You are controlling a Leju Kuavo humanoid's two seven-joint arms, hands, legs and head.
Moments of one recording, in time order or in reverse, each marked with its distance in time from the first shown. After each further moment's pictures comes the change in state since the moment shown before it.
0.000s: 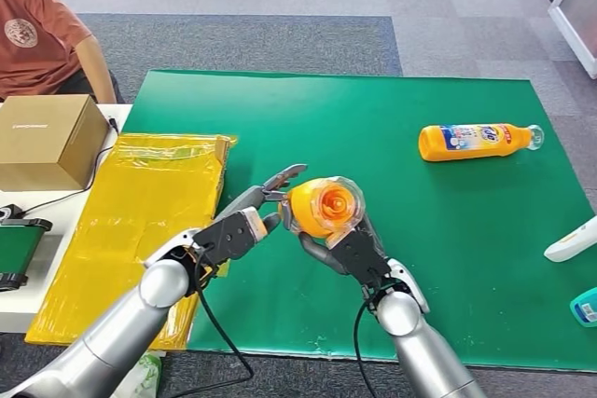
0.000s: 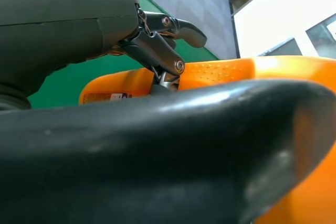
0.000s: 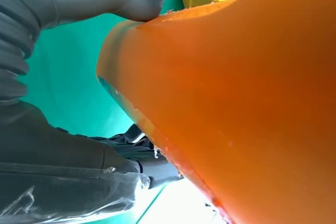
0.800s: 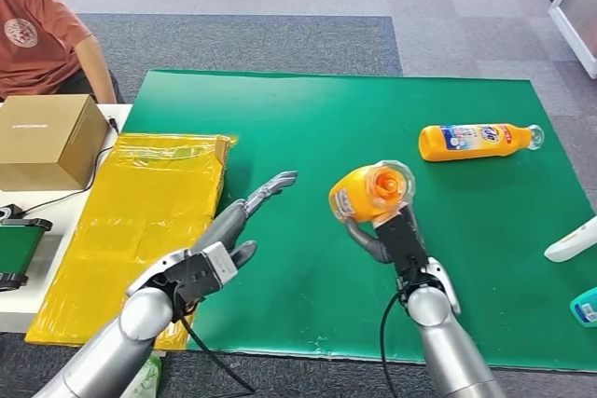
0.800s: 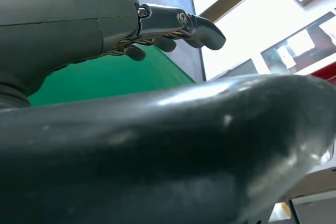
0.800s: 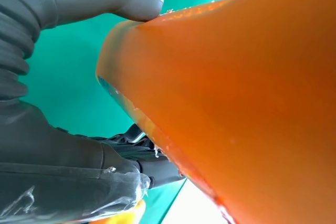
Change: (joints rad) left arm 0.139 0.040 0.025 -0.201 -0.016 0.037 -0.098; right arm 0.007 -0.027 -0.192 0.051 0.000 -0.048 -0.002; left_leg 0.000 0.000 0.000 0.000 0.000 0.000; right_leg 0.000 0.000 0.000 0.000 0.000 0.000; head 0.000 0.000
